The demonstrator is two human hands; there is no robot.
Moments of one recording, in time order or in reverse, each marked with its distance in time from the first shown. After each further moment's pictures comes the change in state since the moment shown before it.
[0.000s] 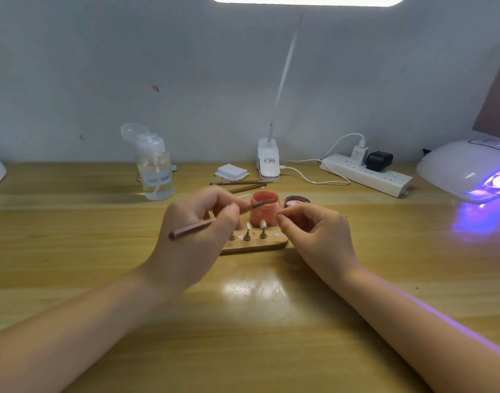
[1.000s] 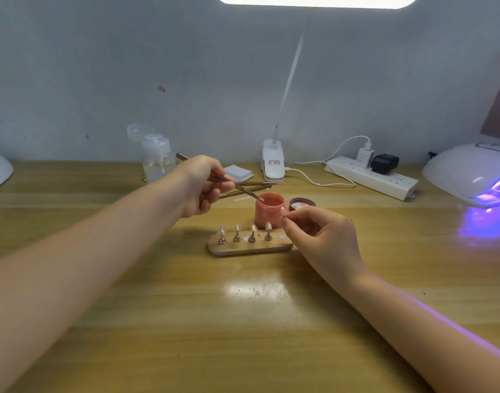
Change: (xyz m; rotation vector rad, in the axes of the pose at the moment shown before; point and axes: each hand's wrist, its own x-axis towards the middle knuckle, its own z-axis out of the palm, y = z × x) left_hand 0.096 -0.034 -0.013 -0.217 -0.091 -1.003; right_hand 0.000 0.001 0.001 -0.022 0.002 0.024
